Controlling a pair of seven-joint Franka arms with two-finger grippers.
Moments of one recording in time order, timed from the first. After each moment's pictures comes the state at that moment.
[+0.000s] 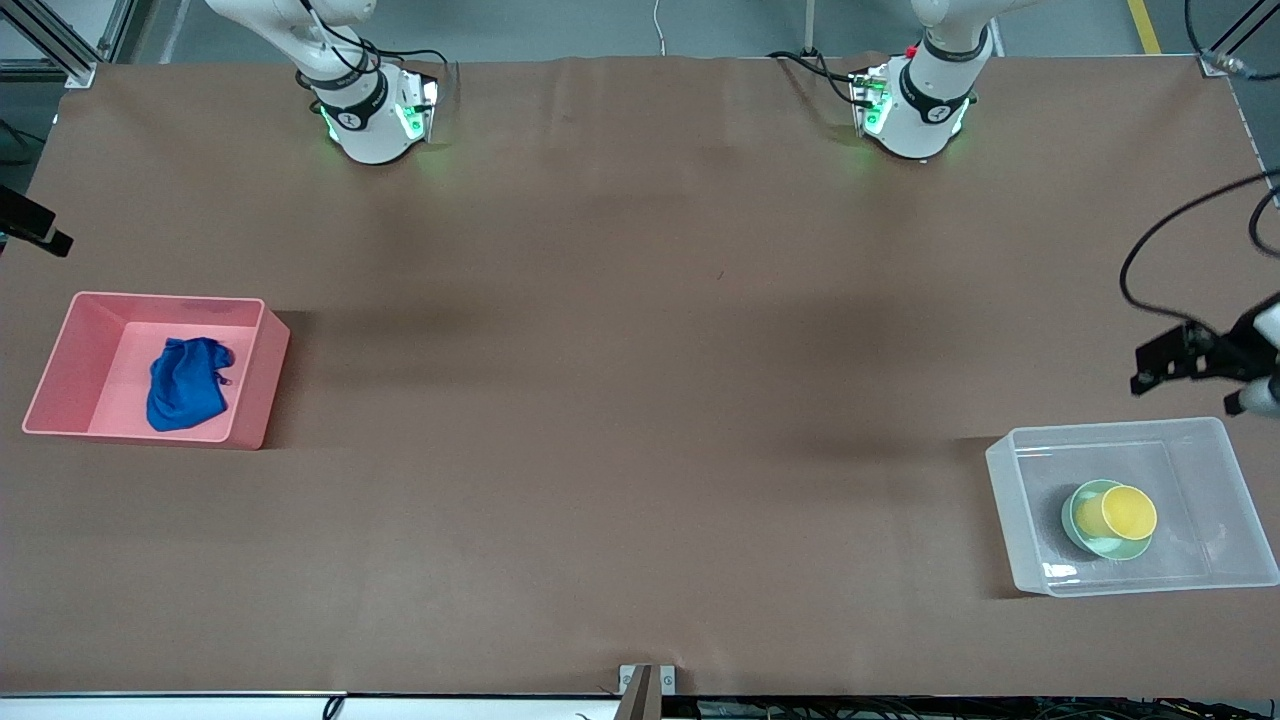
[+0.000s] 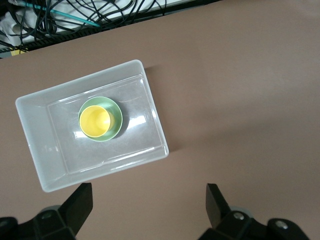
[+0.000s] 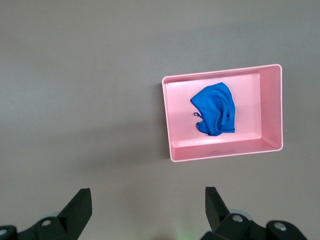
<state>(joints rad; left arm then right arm) 0.30 0.19 -0.31 -1.46 0.04 1.79 0.27 -0.06 0.00 -0.09 -1.47 0.01 1.44 0.00</state>
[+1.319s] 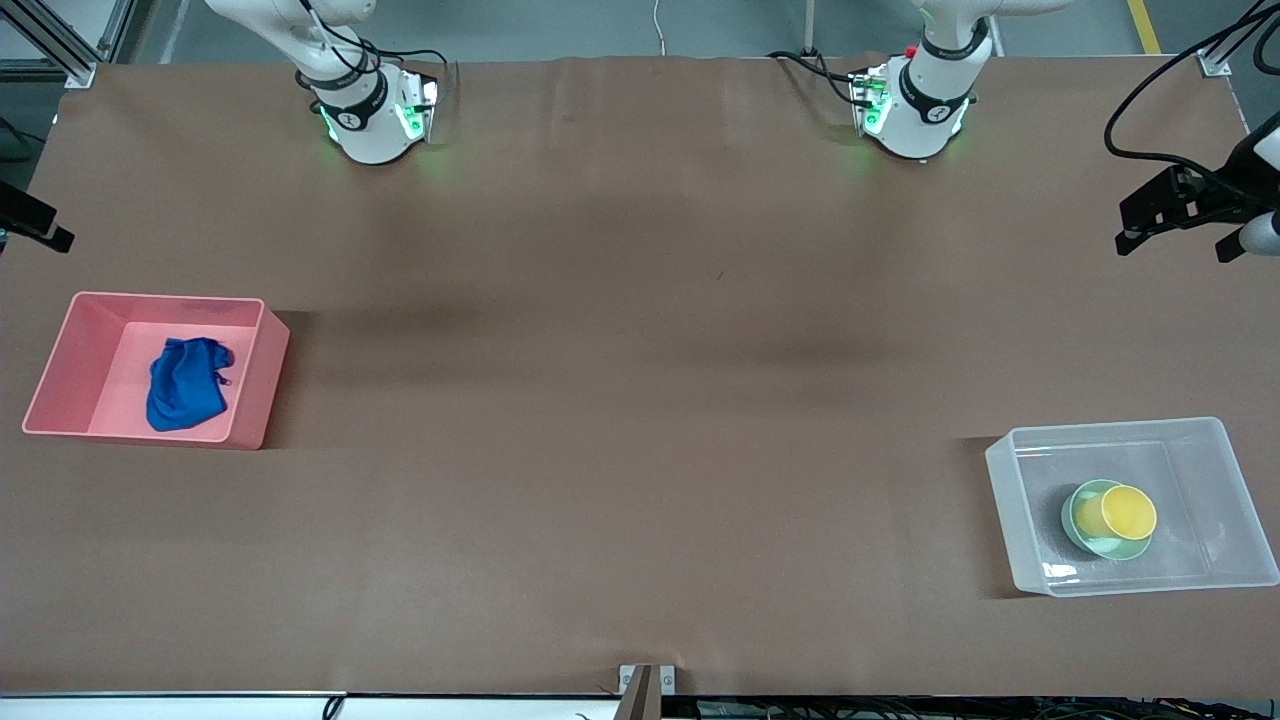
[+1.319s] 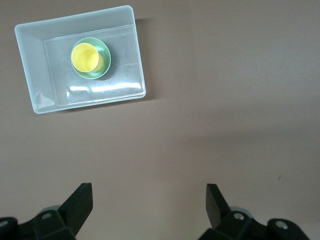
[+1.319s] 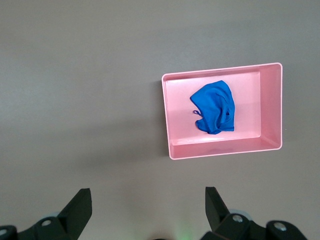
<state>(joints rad) -0.03 -0.02 -0.02 -1.52 0.01 1.53 0.05 -0.06 0.00 -0.09 -1.47 0.01 1.43 -0.01</state>
